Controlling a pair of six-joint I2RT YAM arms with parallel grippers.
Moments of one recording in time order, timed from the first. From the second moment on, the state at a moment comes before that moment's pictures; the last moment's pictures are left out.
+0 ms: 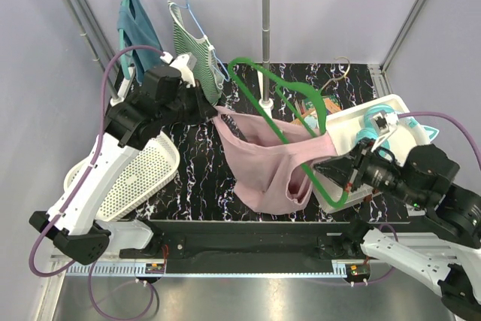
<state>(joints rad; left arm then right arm) -0.58 1.25 1.61 -0.92 0.03 -0.57 0.80 0.63 1.33 -0.91 -0.13 0.65</state>
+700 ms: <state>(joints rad) -0.87 1.30 1.62 -0.33 0.34 -0.85 0.80 0.88 1.35 -0.88 0.05 0.53</state>
